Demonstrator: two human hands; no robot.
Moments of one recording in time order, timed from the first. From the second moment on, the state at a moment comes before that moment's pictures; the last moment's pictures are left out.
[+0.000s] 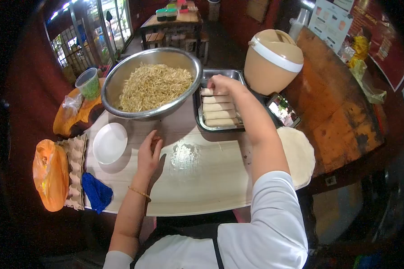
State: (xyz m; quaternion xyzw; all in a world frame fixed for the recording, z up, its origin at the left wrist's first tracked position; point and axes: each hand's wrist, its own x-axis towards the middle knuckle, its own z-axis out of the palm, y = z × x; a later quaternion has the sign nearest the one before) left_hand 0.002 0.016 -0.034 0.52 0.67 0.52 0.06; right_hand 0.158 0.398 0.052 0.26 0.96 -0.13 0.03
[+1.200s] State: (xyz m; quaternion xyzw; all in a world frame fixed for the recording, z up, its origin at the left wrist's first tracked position) left_hand 0.018 -0.040 0.001 0.46 0.66 0.60 -0.04; right_hand 0.548 0.097 0.190 0.40 0.64 0.20 -0.62
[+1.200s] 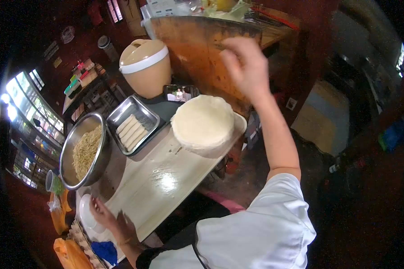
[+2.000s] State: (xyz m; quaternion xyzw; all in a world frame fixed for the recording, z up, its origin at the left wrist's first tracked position) left_hand -0.173 -0.183 -0.113 0.51 0.84 0.07 -0.15; right_hand 0.740 0.238 0.146 0.66 0.43 0.22 -0.57
